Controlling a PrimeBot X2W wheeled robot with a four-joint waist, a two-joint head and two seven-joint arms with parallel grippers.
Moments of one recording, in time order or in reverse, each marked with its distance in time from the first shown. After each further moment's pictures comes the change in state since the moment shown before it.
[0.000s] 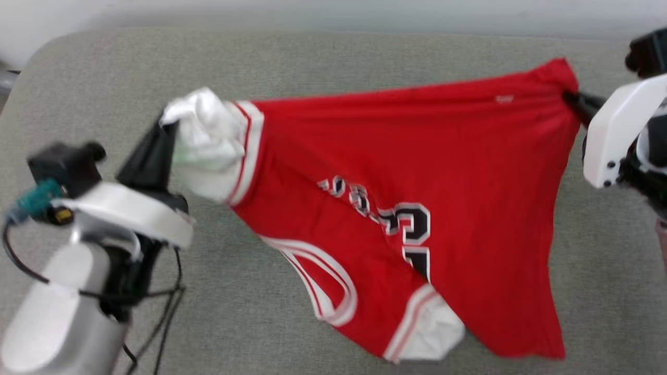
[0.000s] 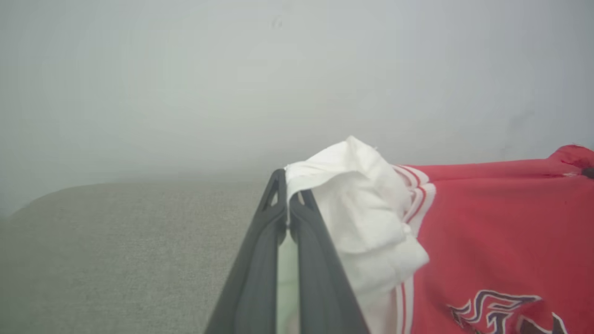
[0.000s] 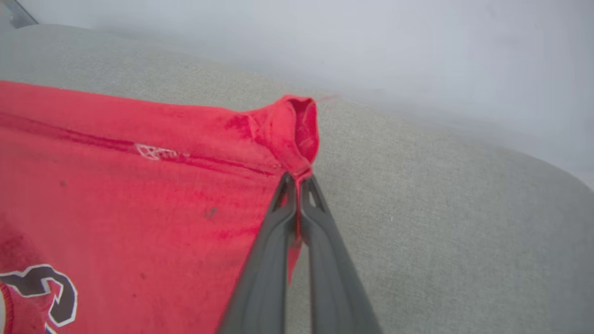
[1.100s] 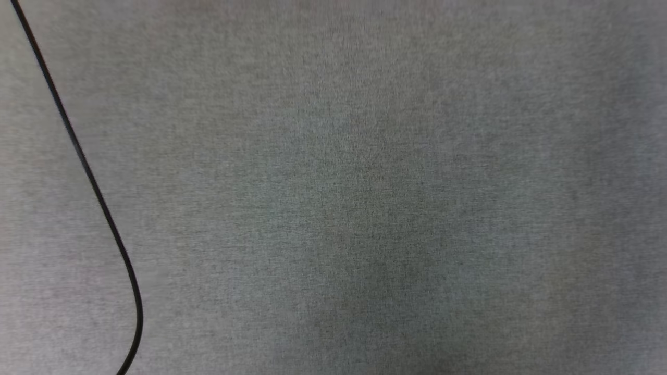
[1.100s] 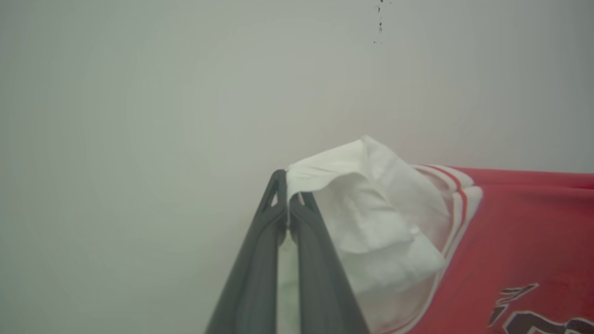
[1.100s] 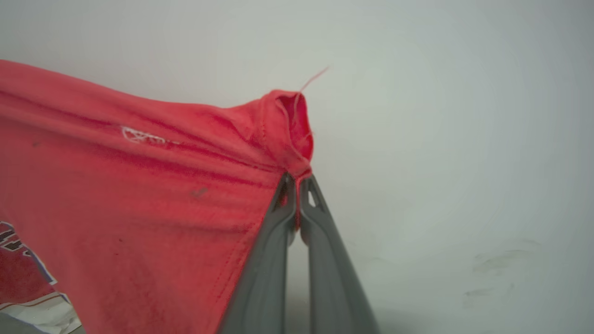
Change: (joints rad) left arm -1.196 0.070 0.029 0.550 0.094 -0.139 0.022; right arm -0.825 0.191 -0.200 0.221 -0.386 0.002 -0.306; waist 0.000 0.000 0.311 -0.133
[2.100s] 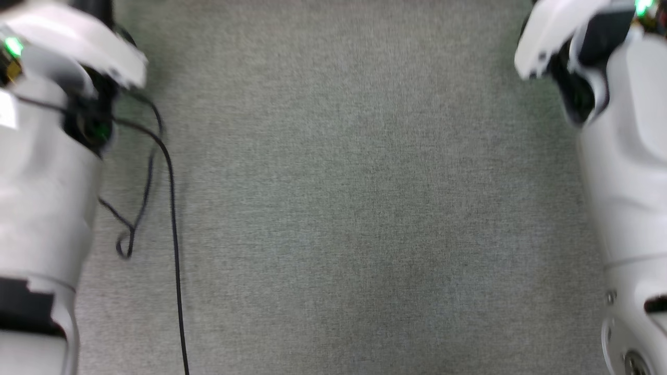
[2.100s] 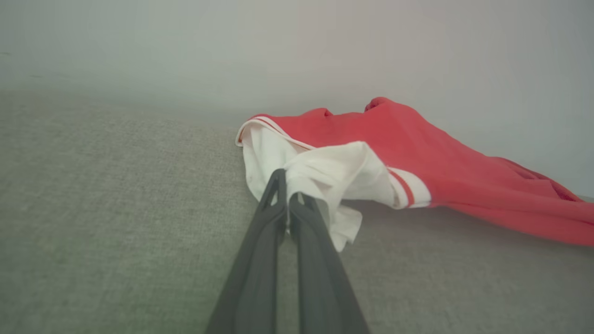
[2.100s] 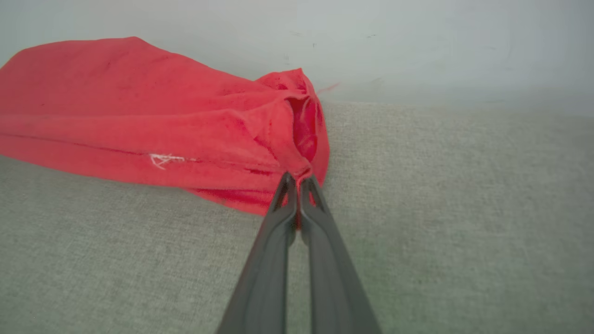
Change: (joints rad) left arm 0.436 -0.129 -0.135 0.332 -0.270 -0.045 -0.139; right arm 0.342 0.111 0.057 0.413 0.078 -0.002 -0.269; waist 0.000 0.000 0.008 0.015
